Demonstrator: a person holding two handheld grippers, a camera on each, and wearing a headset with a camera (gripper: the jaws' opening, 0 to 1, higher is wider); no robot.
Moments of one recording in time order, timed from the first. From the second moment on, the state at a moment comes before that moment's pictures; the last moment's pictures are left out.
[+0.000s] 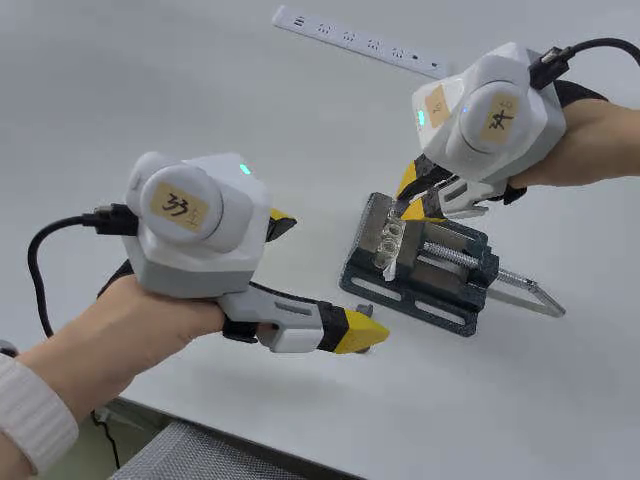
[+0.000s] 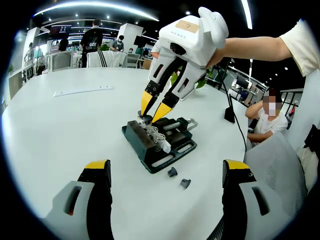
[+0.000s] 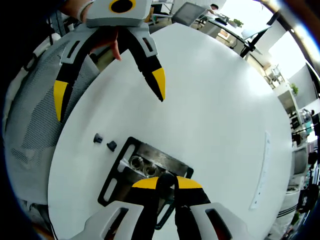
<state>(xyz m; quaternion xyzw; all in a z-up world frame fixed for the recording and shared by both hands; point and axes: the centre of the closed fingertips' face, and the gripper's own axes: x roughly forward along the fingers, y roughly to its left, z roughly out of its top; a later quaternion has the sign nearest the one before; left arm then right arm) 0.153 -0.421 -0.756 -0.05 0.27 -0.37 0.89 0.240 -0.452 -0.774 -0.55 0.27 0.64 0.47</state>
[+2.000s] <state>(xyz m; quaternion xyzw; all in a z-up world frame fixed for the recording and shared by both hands) 0.155 -0.409 -0.761 -0.06 0.28 -0.36 0.89 0.237 -0.454 -0.768 -0.51 0.36 0.65 0.43</state>
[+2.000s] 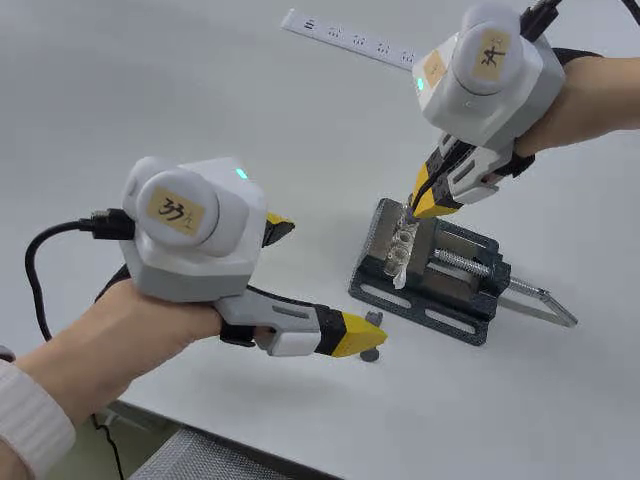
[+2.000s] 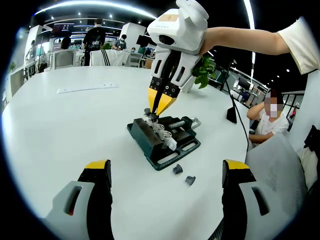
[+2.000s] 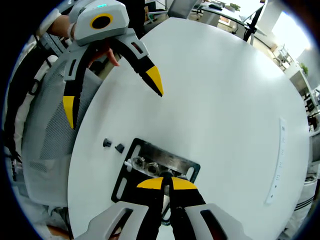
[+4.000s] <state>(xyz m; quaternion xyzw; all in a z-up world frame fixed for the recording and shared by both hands) 0.160 -0.416 -0.768 -0.07 0.29 -0.36 0.88 0.235 -0.458 -0.768 -0.50 0.41 0.62 0.44</state>
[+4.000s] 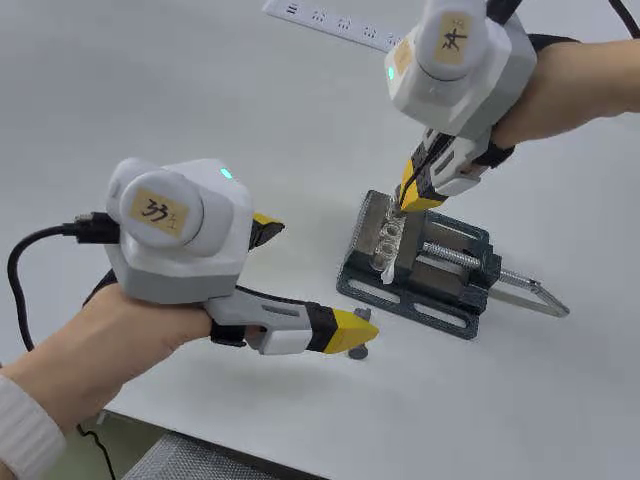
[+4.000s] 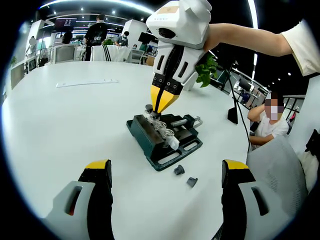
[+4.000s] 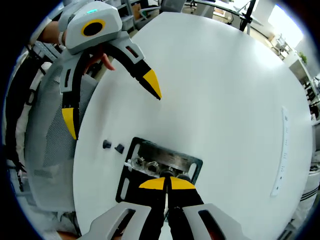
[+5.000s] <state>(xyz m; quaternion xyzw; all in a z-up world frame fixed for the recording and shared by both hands) 0.164 -0.415 -0.768 -0.07 0.29 -0.36 0.89 0.238 -0.455 -0.773 -0.52 0.45 0.57 0.44</state>
